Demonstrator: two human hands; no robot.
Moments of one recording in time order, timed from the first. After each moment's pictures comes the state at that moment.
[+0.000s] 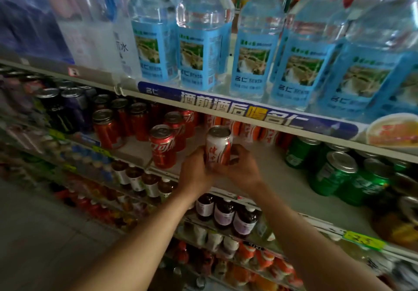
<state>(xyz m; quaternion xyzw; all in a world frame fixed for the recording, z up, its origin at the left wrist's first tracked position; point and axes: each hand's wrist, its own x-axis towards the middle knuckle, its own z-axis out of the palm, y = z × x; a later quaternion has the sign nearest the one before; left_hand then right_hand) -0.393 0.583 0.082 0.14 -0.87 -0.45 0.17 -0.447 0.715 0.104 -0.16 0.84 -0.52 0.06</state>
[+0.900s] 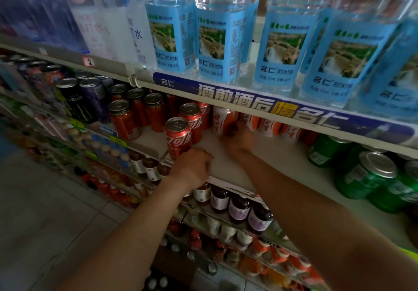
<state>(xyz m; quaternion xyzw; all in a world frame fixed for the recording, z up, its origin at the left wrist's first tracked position) -0.384 0.525 0.087 0.08 -0.98 -0.17 0.00 -0.523 0.630 0.068 -0.09 0.88 -0.46 0.00</state>
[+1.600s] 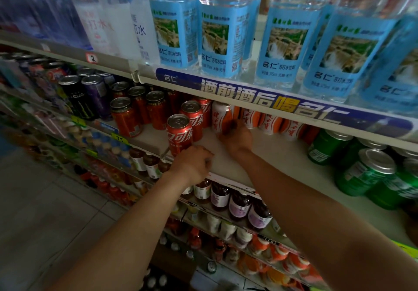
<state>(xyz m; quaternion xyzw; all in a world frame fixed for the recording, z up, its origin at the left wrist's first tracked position) -0.381 0.523 0.090 0.07 -0.98 -0.19 0.00 -0.518 0.629 0.069 -0.12 0.89 -0.44 0.00</state>
